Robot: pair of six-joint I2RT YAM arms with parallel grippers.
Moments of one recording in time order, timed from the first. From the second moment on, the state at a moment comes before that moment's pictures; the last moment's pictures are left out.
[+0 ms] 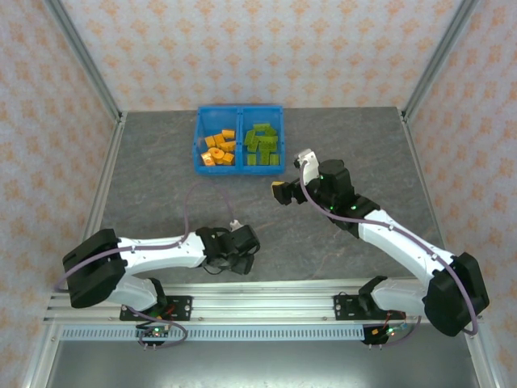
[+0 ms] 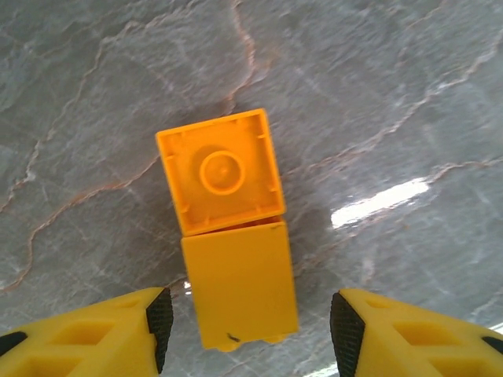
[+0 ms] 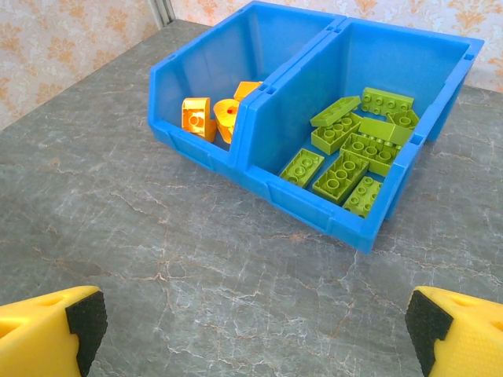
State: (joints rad) left arm -1.03 1.39 0.70 -0.61 -0.13 -0.73; right arm 0.57 1.18 0.79 -0.04 -0.15 0.06
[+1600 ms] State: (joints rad) left arm -0.22 2.25 2.06 -0.70 -0.22 -0.38; right arm 0.70 1.16 0.84 -0.27 -0.40 -0.07
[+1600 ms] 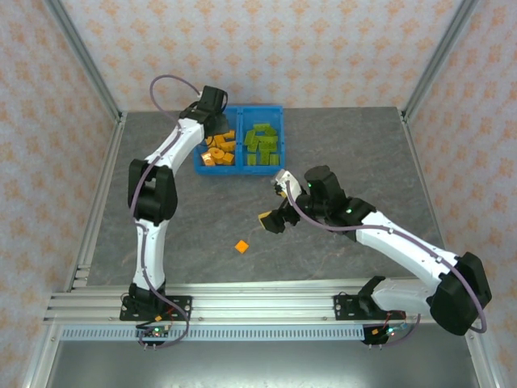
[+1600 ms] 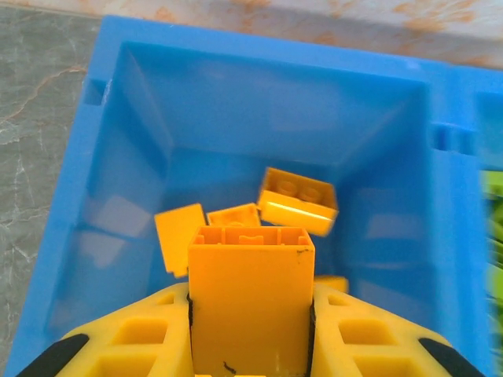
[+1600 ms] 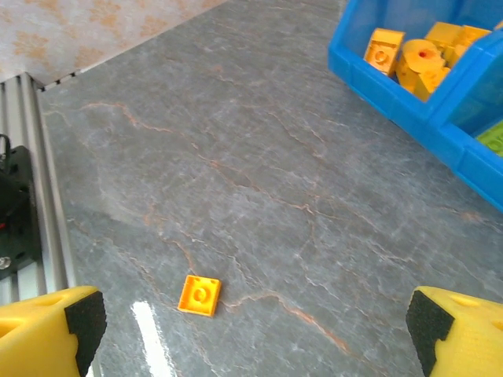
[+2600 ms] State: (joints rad) left arm -0.36 1.47 1.36 -0.60 -0.15 -0.40; right arm 0.70 1.16 0.80 -0.12 -0.18 0.00
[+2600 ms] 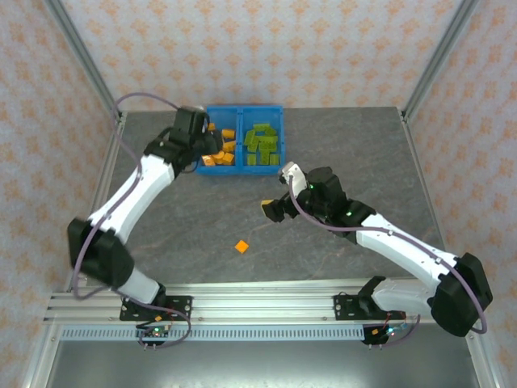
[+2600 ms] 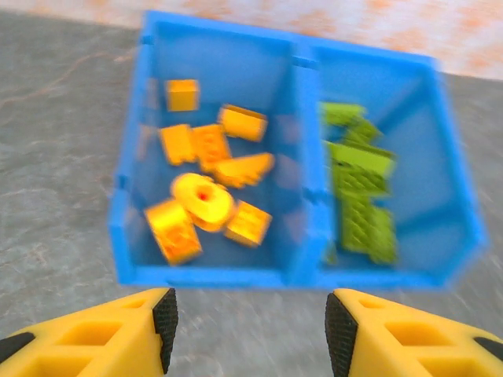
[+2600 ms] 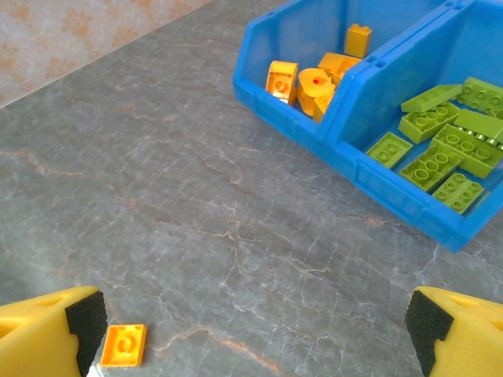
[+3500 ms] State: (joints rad) left arm -0.91 1.49 0.71 -0.40 -0.11 -0.41; right arm 0.65 1.19 0.74 0.00 -0.11 0.10
